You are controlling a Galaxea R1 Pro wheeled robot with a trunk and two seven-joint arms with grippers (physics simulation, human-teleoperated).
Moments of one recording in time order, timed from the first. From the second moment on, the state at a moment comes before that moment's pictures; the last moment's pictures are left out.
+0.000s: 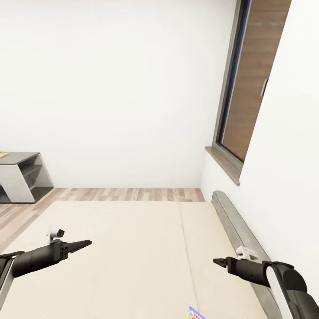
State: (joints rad) left arm -0.31 0.30 0.39 -1.28 0.10 0.96 -1.56; right arm -0.23 -0.13 -0.25 -1.38 -0.17 1.04 0.46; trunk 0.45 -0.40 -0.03
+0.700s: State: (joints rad) left arm -0.31 0.30 0.39 -1.28 0.10 0.96 -1.56; right arm -0.23 -0.12 -0.25 -1.30 -0.13 1.03 0.30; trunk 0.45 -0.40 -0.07
